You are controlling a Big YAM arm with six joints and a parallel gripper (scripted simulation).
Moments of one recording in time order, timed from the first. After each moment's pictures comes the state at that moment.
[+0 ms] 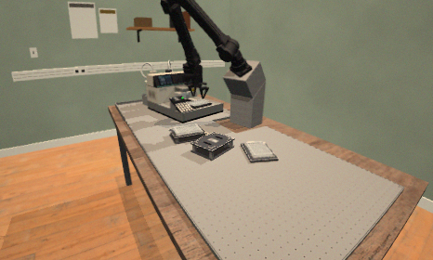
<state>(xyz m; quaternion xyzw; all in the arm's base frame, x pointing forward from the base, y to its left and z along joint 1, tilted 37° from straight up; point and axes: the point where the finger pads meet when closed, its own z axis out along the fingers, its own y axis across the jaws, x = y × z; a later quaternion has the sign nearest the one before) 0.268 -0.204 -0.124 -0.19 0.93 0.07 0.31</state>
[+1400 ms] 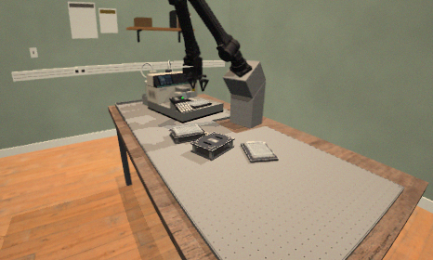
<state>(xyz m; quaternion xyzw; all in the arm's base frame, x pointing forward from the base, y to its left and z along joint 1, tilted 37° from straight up) 0.242 -0.217 -0.084 -0.19 0.93 0.07 0.31</state>
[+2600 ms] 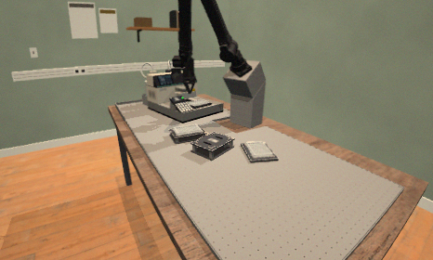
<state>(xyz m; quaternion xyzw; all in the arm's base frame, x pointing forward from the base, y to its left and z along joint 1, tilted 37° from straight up) 0.298 -0.159 -0.030 0.18 0.93 0.19 0.25</state>
